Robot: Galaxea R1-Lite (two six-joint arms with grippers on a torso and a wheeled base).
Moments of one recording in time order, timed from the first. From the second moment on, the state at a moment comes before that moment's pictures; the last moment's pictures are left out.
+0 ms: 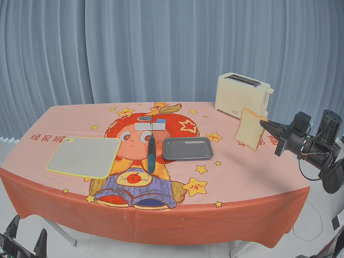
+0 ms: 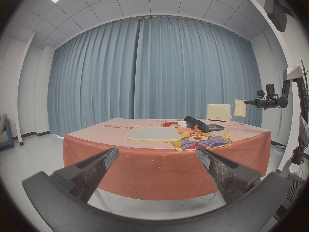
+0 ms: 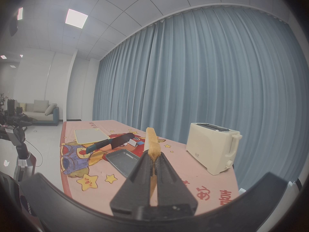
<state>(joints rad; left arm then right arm) 0.00 0.03 -0.02 0.02 -0.01 -0.01 0.19 1.74 -0.51 -1.18 0.42 -0.10</state>
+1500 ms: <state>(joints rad) 0.00 0.03 -0.02 0.02 -0.01 -0.01 0.35 1.74 -0.52 -1.18 0.28 -0.01</state>
